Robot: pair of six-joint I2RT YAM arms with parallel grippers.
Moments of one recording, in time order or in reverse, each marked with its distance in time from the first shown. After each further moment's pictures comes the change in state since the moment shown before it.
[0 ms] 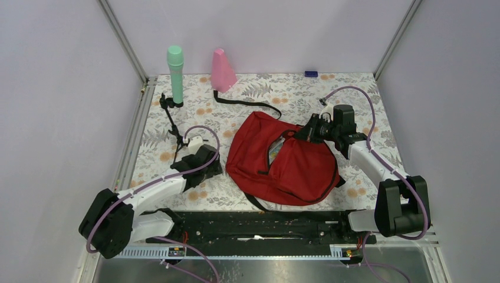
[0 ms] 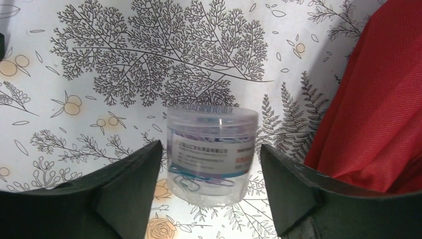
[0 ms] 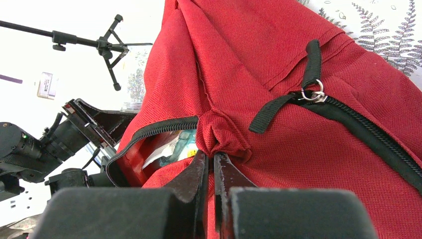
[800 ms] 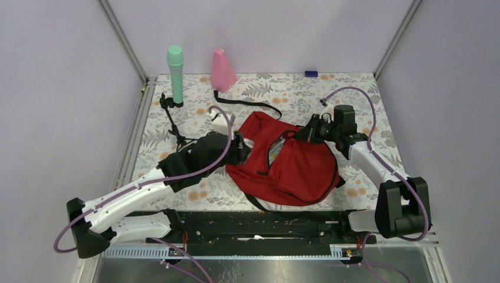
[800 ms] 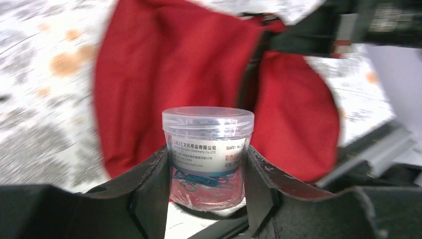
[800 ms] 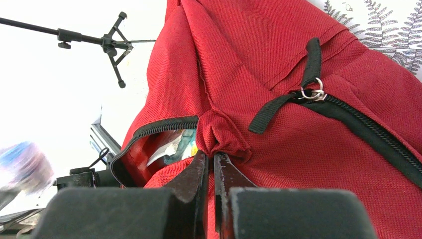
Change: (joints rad) left arm -0.340 -0.142 0.409 -0.100 0.058 0.227; right arm -0.002 -0.013 -0.005 -0.013 -0.015 0.014
